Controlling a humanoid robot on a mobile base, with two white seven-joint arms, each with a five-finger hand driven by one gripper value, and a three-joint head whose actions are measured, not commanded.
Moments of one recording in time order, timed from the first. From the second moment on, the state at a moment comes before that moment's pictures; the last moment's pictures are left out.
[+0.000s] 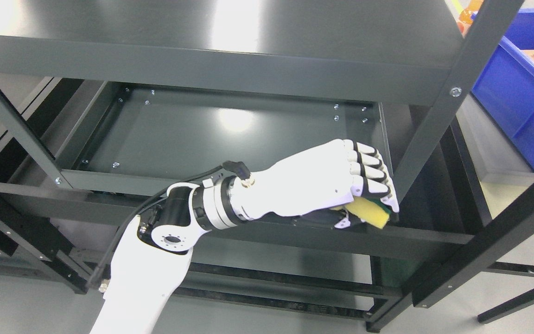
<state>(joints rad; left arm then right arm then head) -0.62 0.00 -0.37 -1.71 -0.32 -0.79 -0.57 -0.07 0.00 -0.21 0.00 -0.11 0.08 -0.04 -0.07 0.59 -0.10</state>
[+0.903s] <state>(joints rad) -0.43 0.22 0.13 -1.73 0.17 -0.79 -0.57 -0.07 0.00 -0.21 0.00 -0.11 0.08 -0.04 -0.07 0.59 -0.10</state>
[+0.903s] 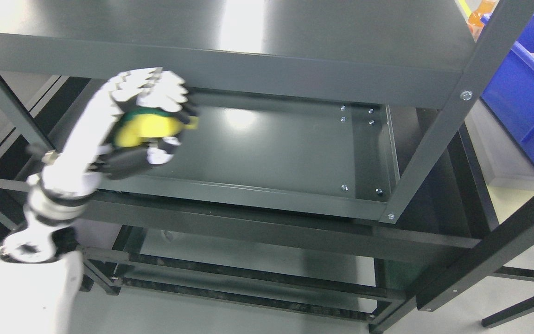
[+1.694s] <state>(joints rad) -0.35 0.52 0.59 -1.37 0.29 -0.78 -0.56 -0.07 0.00 -0.21 0.00 -0.11 0.08 -0.04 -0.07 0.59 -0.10</state>
